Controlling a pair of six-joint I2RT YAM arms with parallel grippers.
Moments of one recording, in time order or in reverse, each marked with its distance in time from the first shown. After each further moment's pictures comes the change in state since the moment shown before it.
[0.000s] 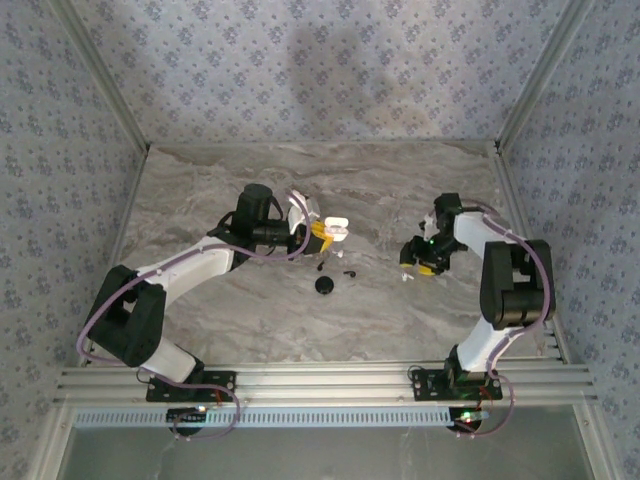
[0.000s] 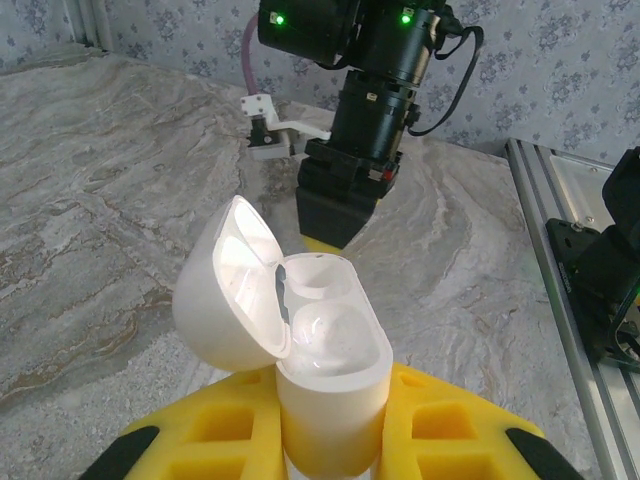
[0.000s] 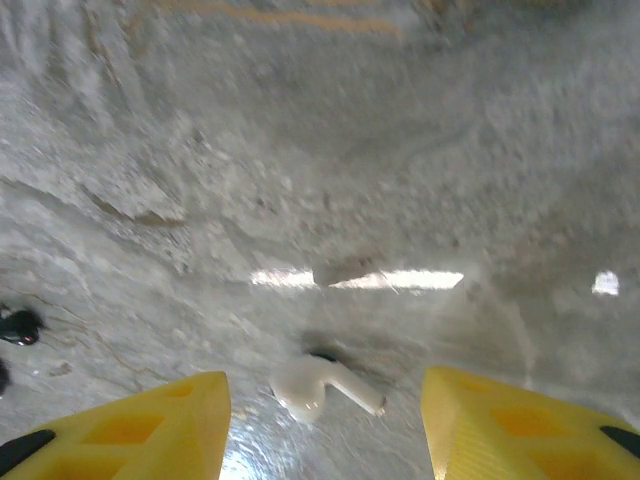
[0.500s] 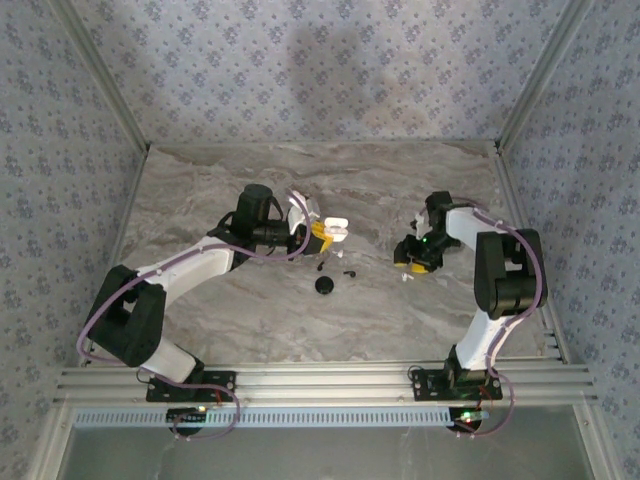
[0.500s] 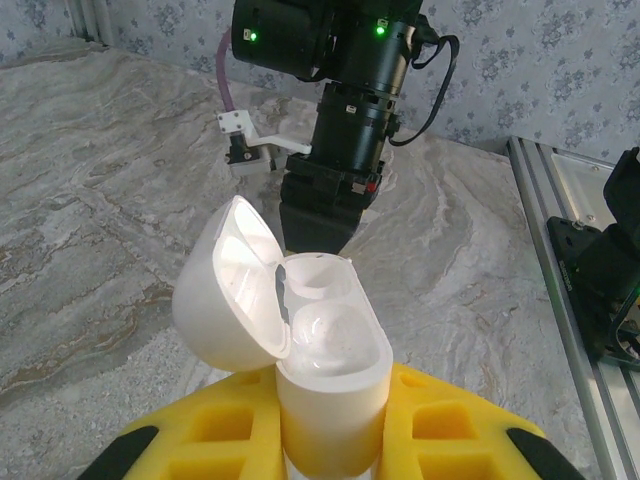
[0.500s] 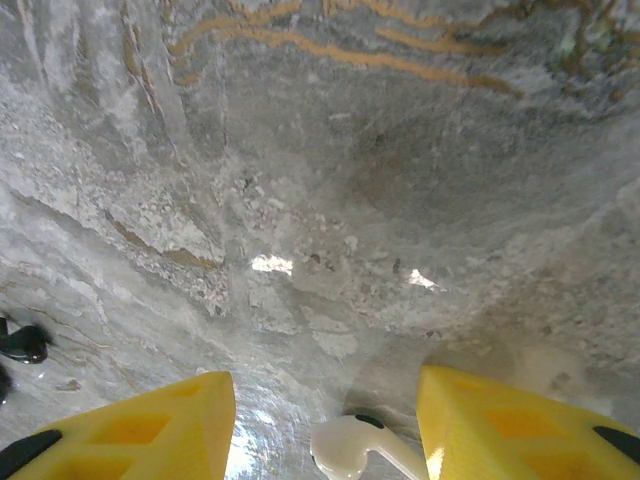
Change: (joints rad) left arm 0.000 0.000 0.000 -0.010 -0.004 0.000; right arm 0.038 0.071 0.035 0.003 -0.021 -0.029
